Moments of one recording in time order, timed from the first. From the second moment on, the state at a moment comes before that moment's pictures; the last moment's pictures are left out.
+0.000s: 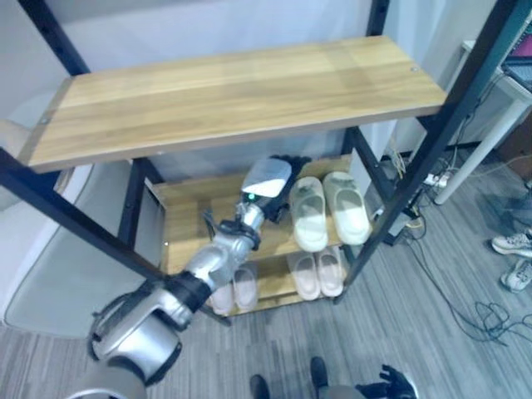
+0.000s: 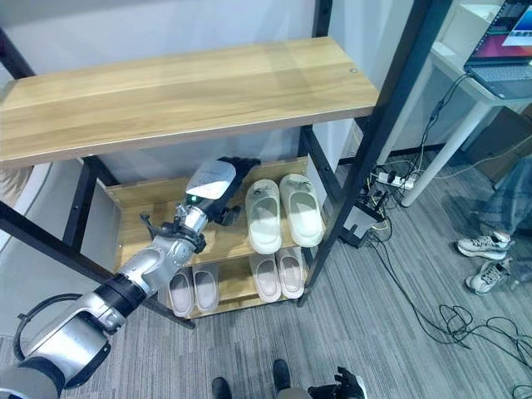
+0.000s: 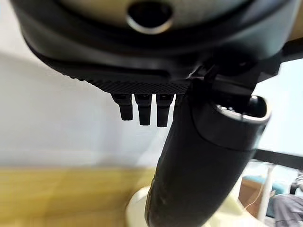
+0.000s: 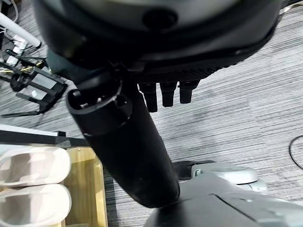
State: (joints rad) left arm -0.70 0.43 -0.66 0.50 0.67 0.02 0.31; right arm 0.00 -0.20 0.18 1.18 0.26 -0.11 -0.21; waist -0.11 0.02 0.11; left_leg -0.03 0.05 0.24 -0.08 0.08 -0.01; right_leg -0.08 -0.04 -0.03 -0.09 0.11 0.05
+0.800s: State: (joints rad) left arm -0.45 0.26 -0.56 0.54 0.22 -0.01 0.29; right arm -0.01 -0.20 0.18 1.19 0.28 -0.10 -0.23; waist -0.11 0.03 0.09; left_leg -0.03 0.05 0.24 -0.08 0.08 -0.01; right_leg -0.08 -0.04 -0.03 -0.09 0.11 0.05
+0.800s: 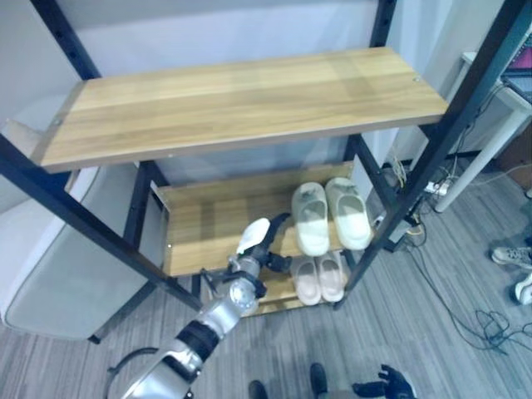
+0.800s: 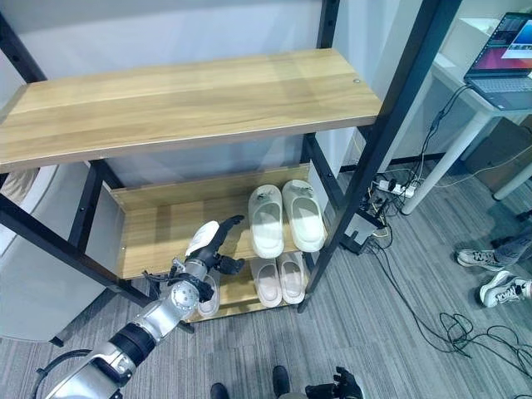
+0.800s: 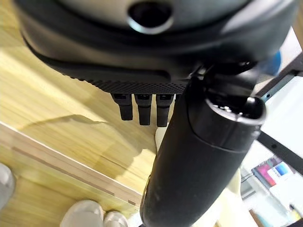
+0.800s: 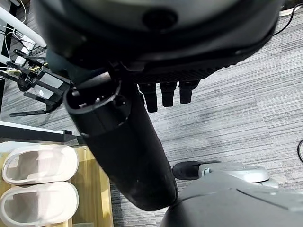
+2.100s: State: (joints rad) left arm -0.50 0.27 -0.61 0.39 0.10 -0.07 0.26; right arm 0.00 -0.24 0.17 1.23 0.33 -0.10 -0.25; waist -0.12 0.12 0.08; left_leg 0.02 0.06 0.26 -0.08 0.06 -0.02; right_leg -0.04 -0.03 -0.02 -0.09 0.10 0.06
